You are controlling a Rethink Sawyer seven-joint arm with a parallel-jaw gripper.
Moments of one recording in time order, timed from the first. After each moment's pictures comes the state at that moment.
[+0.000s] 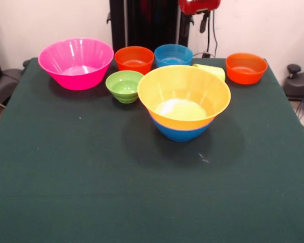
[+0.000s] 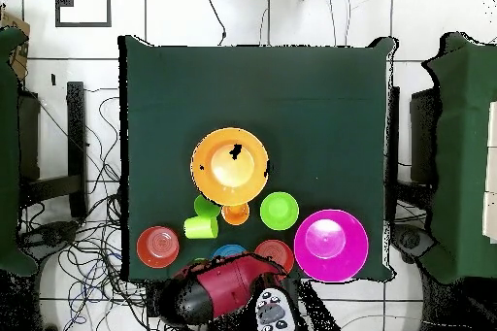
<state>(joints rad) -0.19 -0.84 0.13 2.31 -0.47 0.24 1.76</state>
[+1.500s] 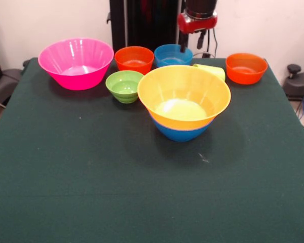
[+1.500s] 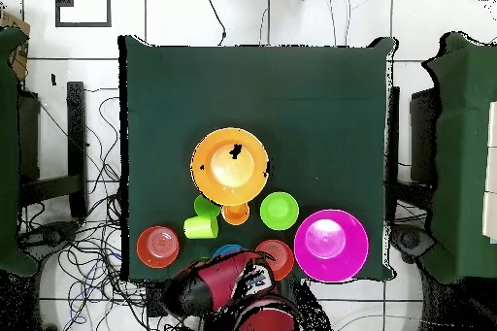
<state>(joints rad) -0.09 -0.59 0.01 2.21 -0.46 0.09 1.76</state>
